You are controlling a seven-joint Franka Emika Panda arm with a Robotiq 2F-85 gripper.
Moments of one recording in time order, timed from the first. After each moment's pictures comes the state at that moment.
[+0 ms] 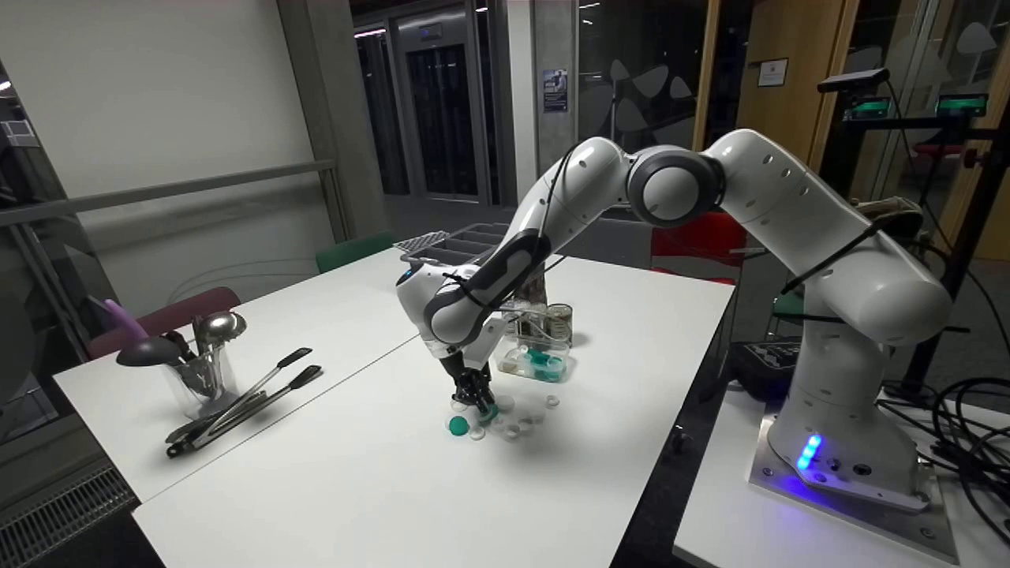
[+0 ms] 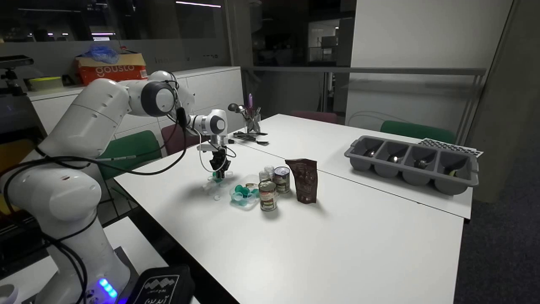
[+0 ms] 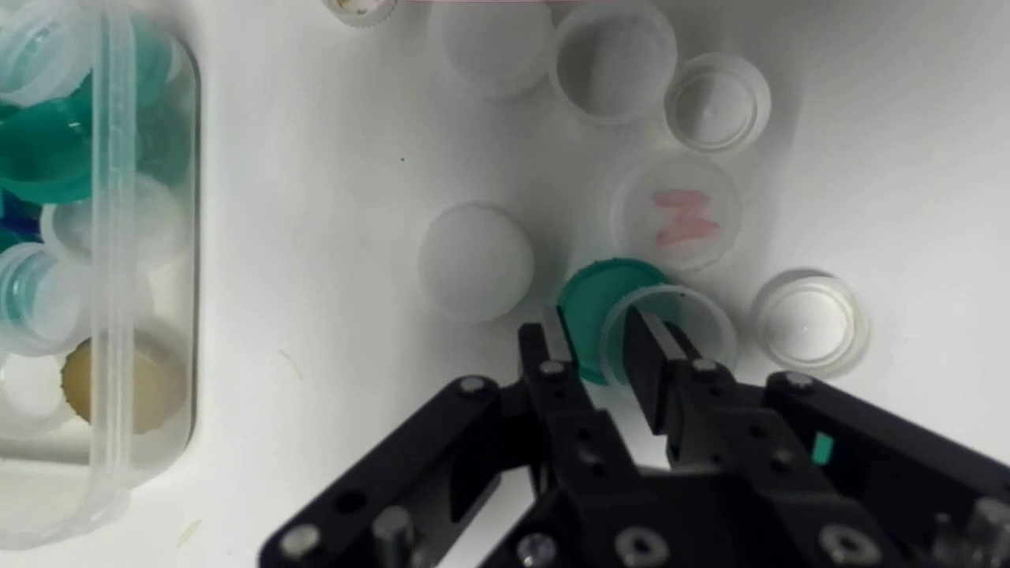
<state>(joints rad) 0.33 0.85 0.06 -1.45 -0.16 1.97 0.26</state>
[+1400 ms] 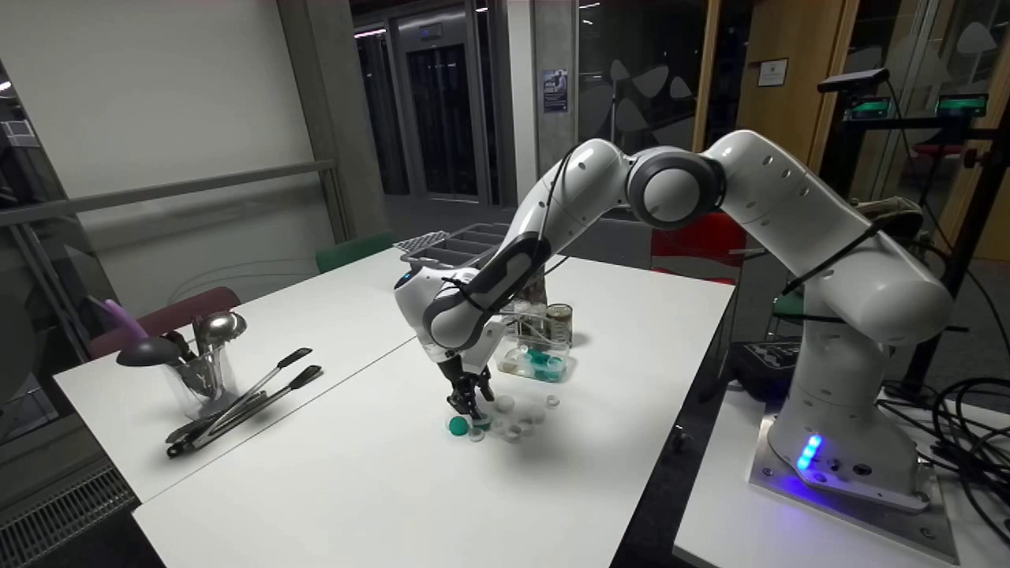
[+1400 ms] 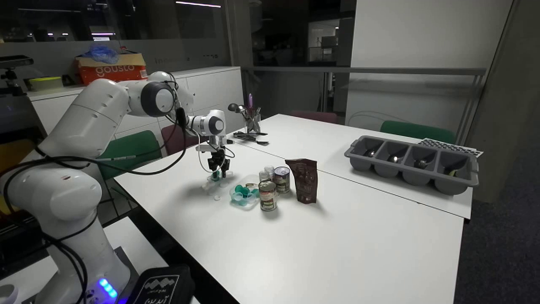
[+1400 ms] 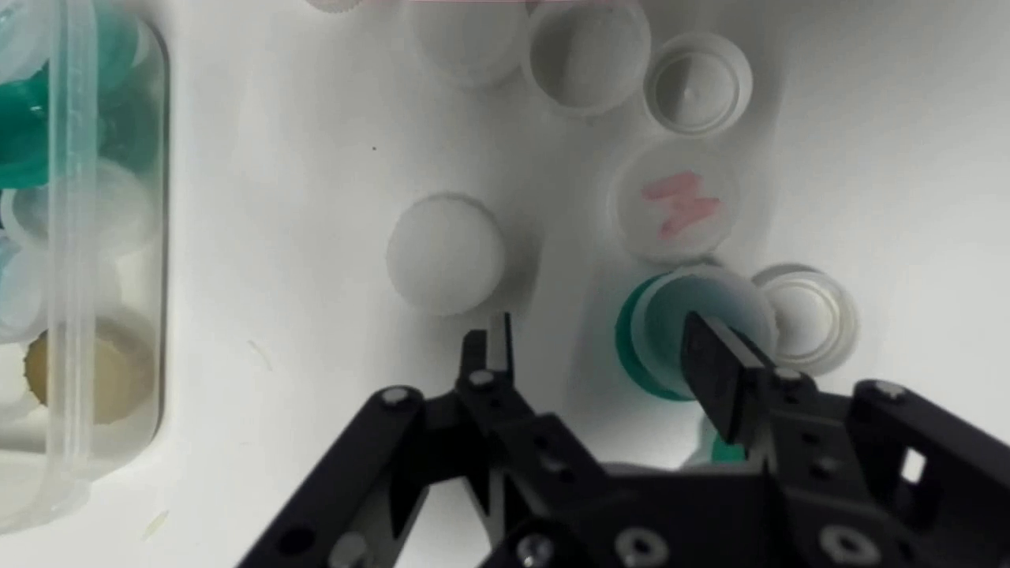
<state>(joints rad) 0.34 0.86 0.06 -1.46 -0.16 1.99 0.26</state>
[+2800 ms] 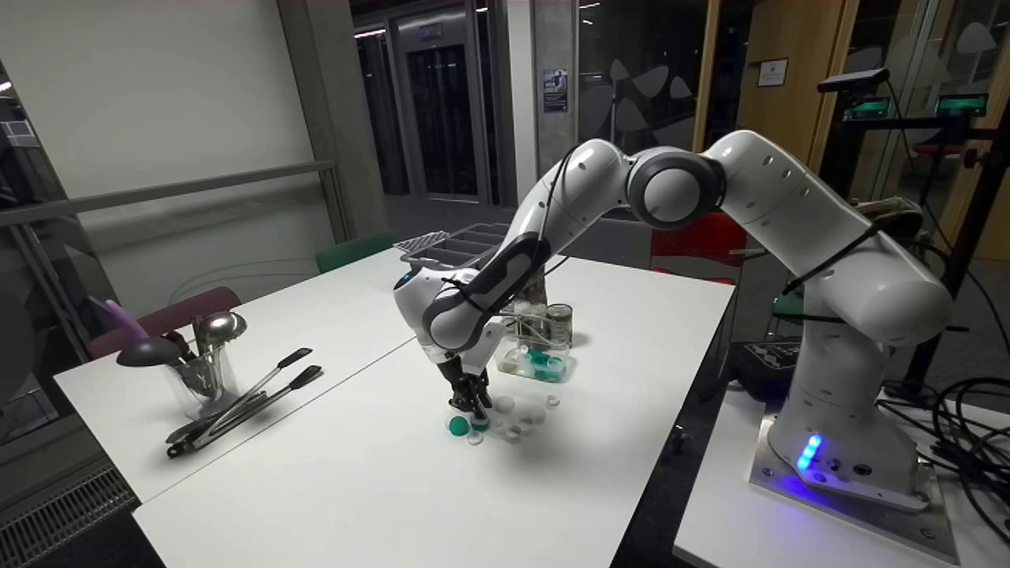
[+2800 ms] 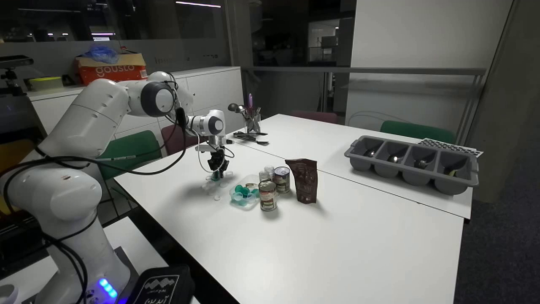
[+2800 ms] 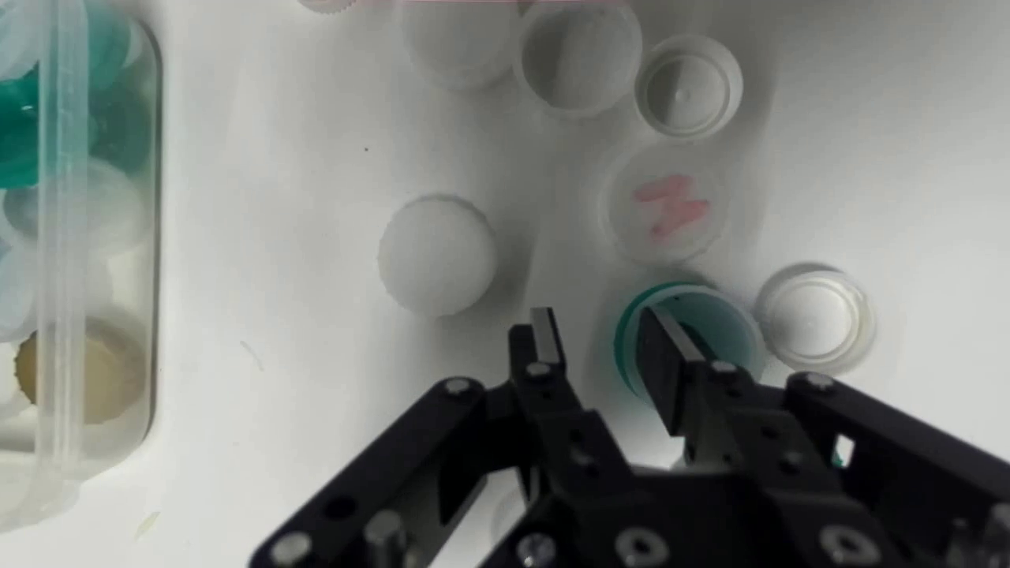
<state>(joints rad) 0.34 0.86 0.07 -1.46 -0.16 1.99 0.26</state>
